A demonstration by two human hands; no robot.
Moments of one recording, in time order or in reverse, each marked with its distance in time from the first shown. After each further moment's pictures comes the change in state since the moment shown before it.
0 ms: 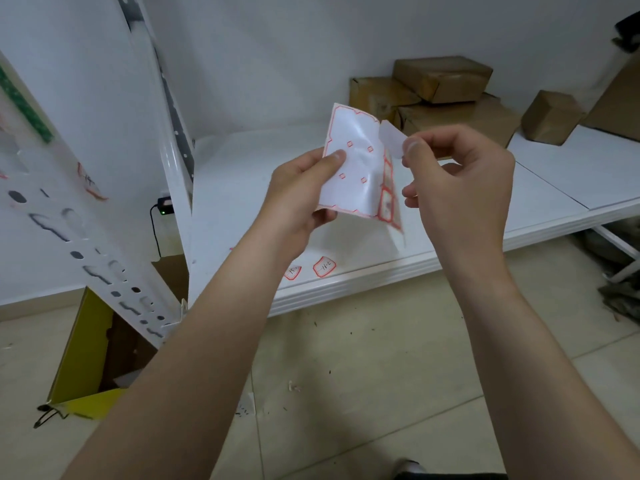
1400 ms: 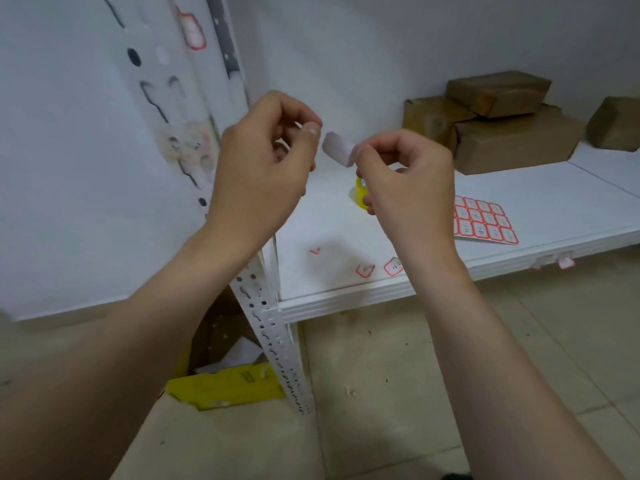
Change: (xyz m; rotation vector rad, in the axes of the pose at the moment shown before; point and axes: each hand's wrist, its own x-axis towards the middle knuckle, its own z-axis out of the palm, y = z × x) left_hand -0.098 0.097 -0.094 0.752 0.205 0.838; right_hand -0.054 -0.080 0.079 0.177 -0.155 0.009
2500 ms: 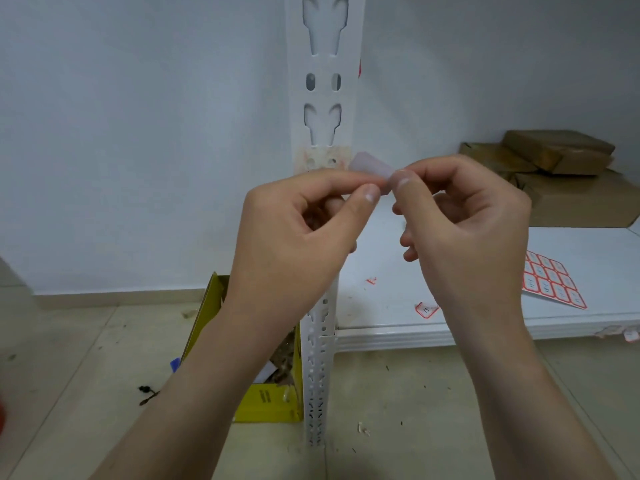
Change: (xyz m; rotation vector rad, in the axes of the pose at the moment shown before) left_hand -0.046 -0.005 -0.074 -0.227 0.087 -0.087; right_hand -0.042 -0.056 0.045 0.073 -0.114 -0.264
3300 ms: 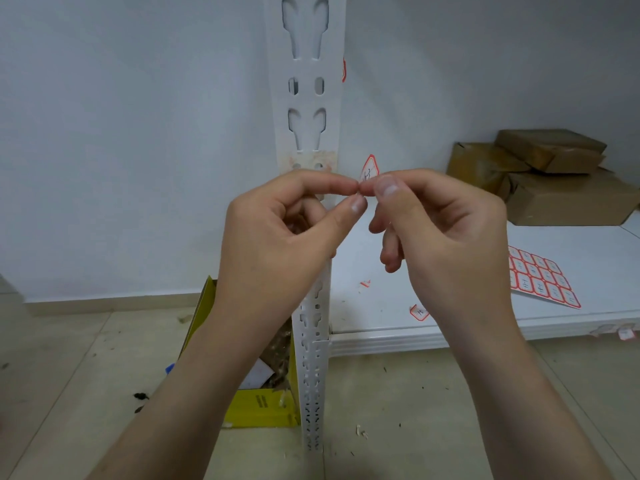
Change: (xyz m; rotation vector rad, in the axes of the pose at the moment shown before) left_hand 0.004 -0.008 0.002 0.024 0.037 -0.039; right_hand 0.000 0.000 -0.001 0.156 -0.124 0.030
